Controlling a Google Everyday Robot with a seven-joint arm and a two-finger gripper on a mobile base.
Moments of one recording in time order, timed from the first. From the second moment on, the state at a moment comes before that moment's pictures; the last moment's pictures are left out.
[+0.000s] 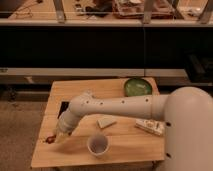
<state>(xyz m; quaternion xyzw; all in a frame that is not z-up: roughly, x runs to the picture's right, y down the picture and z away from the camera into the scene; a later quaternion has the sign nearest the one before) -0.233 0.200 0.714 -0.36 -0.36 -0.01 0.86</state>
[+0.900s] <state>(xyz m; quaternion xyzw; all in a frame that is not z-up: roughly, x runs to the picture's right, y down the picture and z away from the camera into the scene) -0.043 0.149 0.711 -0.30 -0.29 0.10 0.90</state>
